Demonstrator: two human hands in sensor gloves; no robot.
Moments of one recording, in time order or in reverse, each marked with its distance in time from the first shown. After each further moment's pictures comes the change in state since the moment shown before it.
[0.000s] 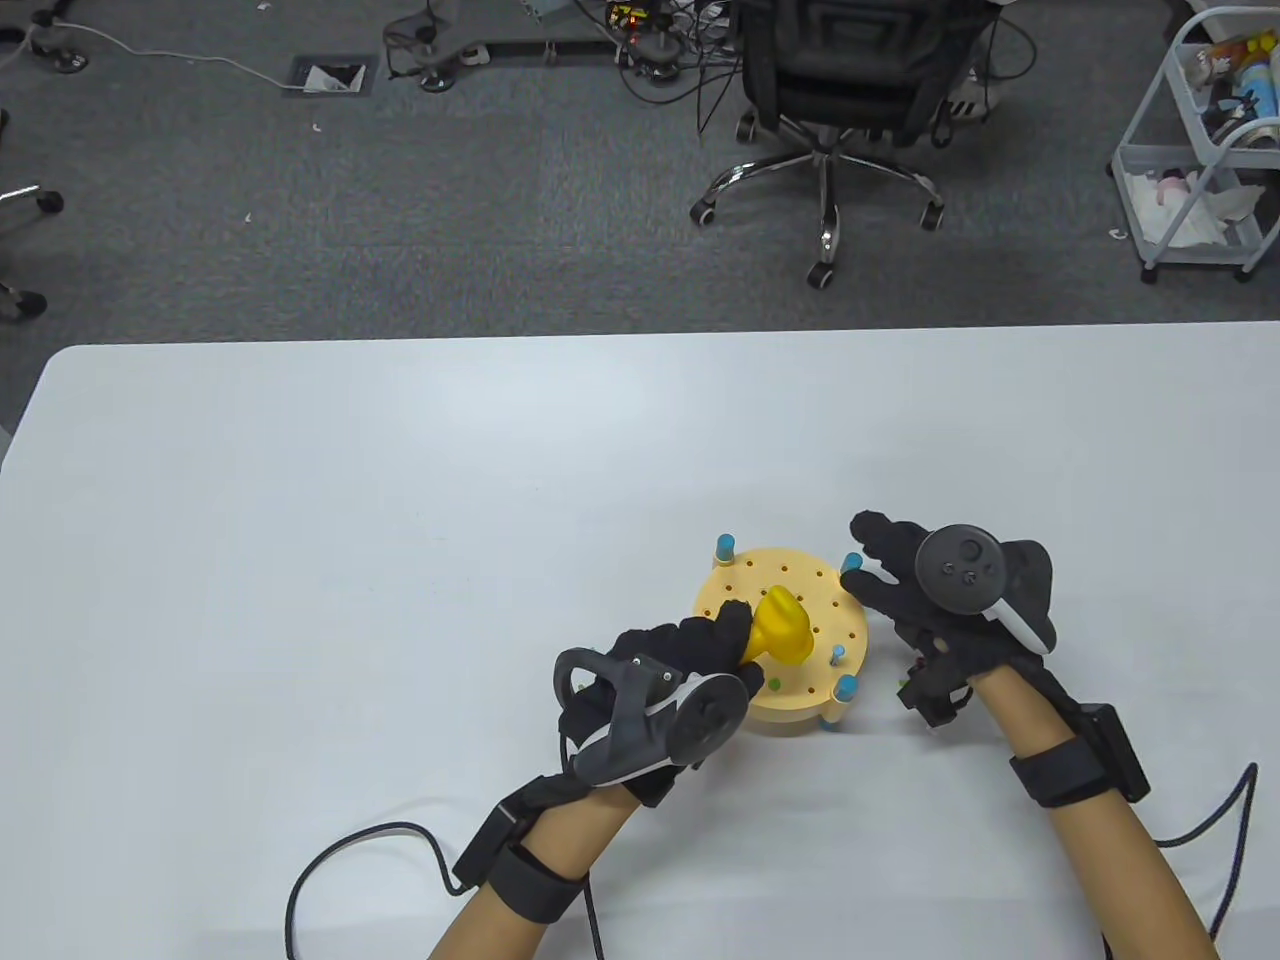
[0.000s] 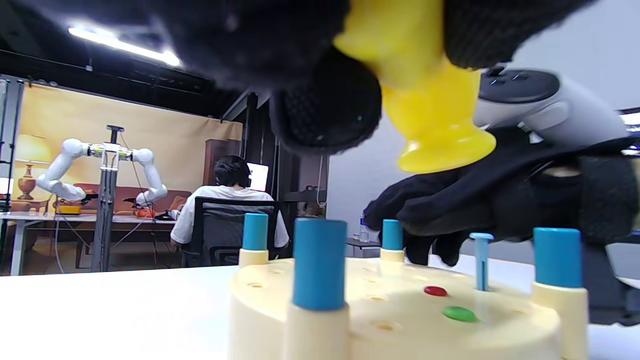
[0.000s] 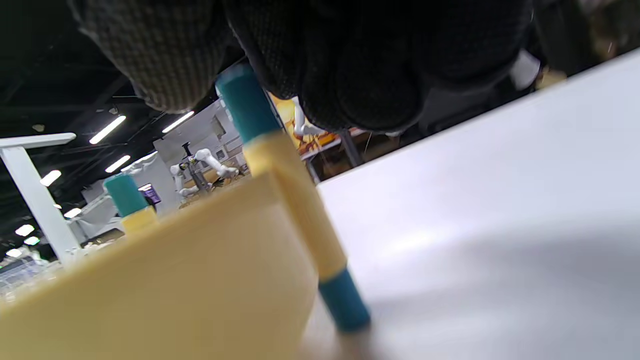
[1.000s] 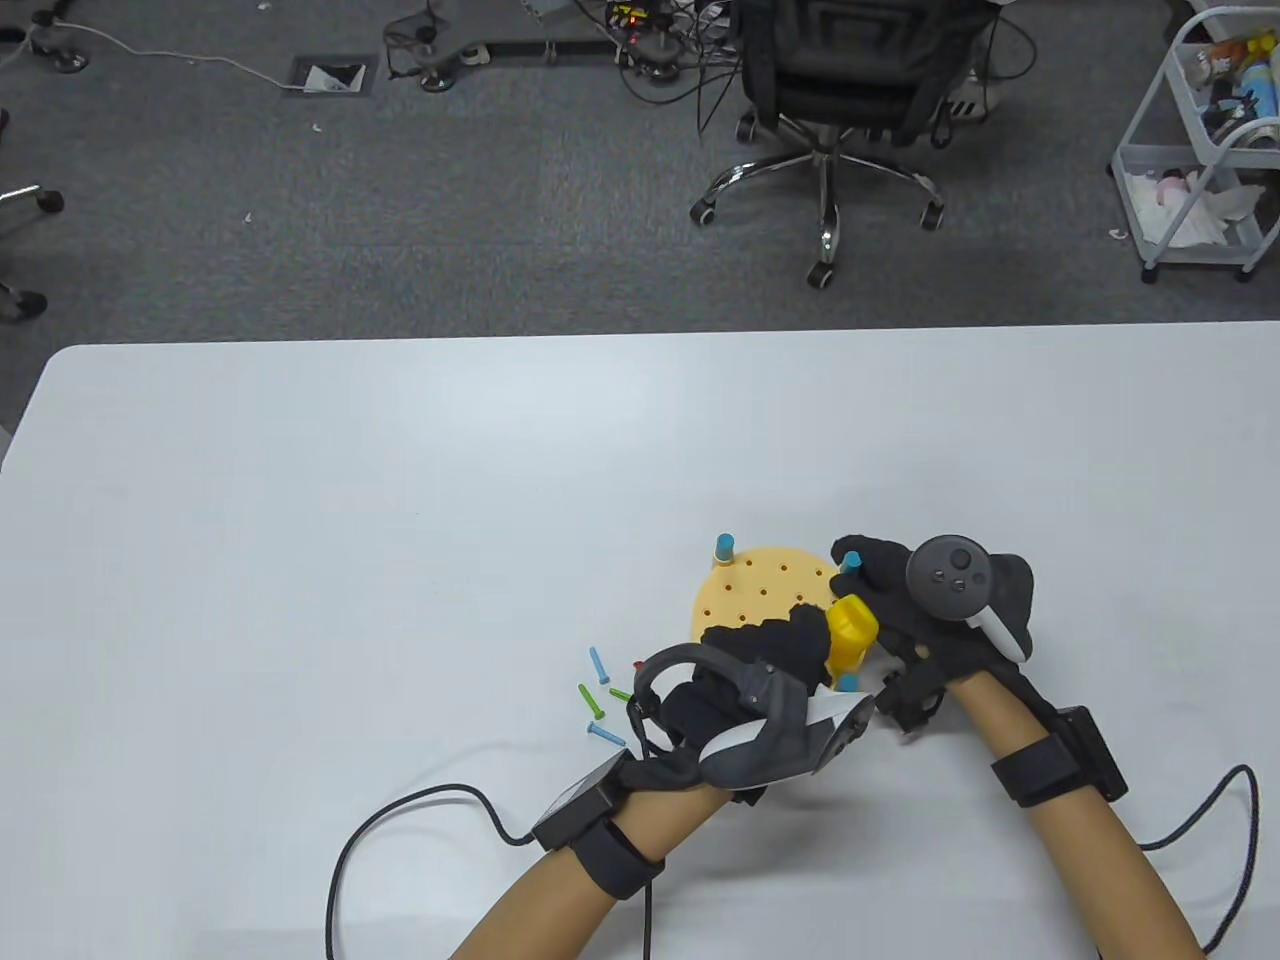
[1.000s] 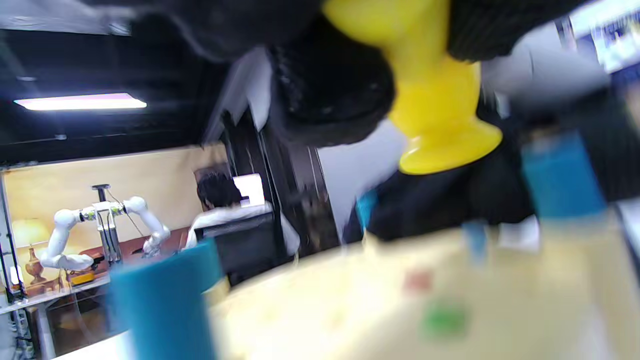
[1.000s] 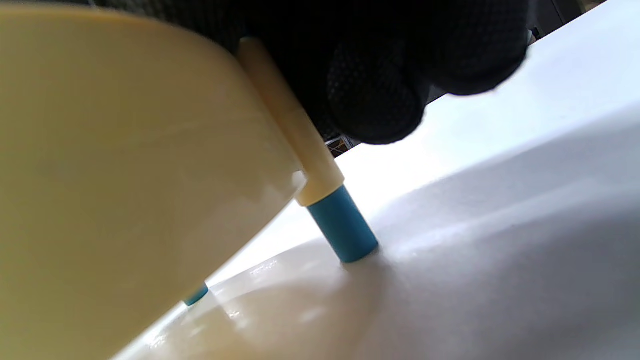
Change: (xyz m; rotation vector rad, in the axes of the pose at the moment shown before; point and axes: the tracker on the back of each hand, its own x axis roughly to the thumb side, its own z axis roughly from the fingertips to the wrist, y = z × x) left_hand 0.059 -0.009 -0.028 0.044 -0.044 -0.175; right_hand -0.009 0.020 -0.001 -0.032 0.016 -0.038
